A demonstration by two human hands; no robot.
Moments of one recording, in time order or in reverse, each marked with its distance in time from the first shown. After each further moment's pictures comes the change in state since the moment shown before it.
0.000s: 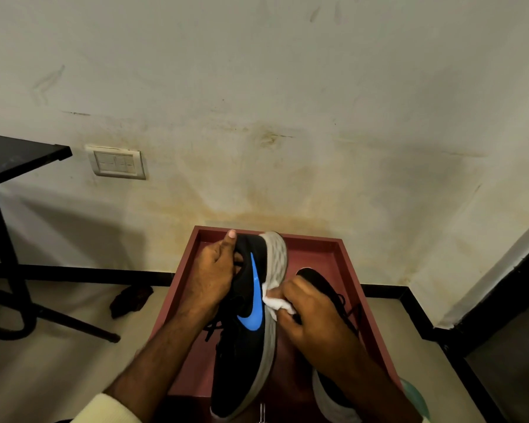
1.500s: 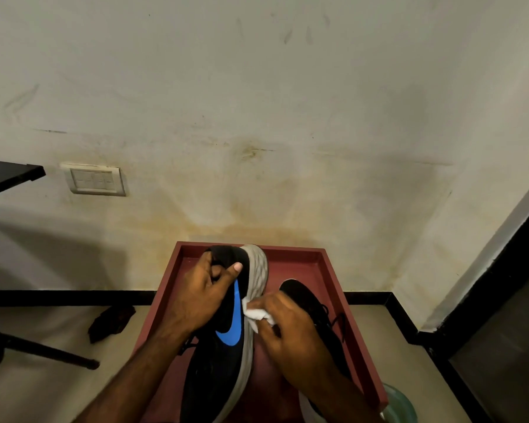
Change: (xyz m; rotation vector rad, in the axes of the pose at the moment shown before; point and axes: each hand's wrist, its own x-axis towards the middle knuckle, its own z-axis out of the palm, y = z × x) left_hand -0.001 -0.002 -0.006 0.187 -0.156 0.245; right_hand 0.003 0.004 0.018 0.071 0.139 0.015
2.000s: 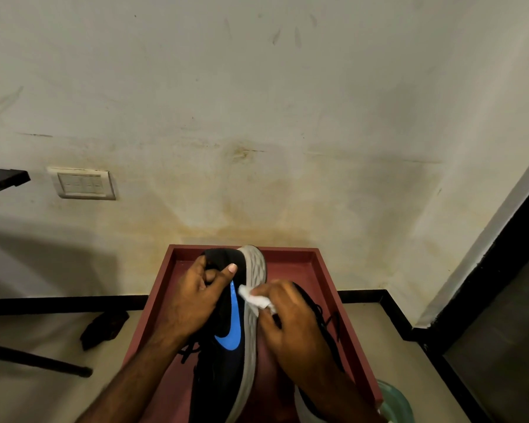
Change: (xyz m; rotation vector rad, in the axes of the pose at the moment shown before) left_hand -0.003 0.005 0.008 -0.237 -0.041 -0.049; right_hand 0.006 0.001 -0.009 -0.041 0.116 0.014
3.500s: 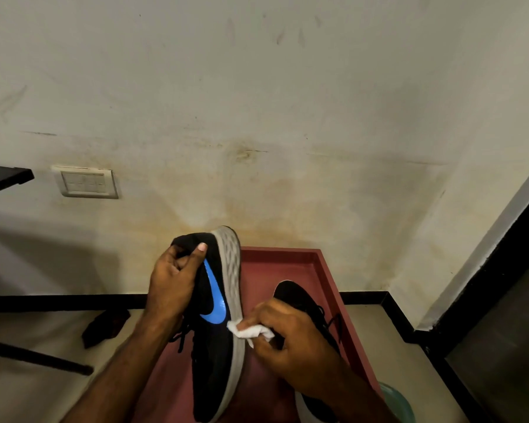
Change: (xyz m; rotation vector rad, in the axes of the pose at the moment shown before) left_hand 0.017 0.000 -0.021 -0.179 0.320 -0.016; right_hand -0.008 -0.006 -0.020 0.219 -0.288 -0.057
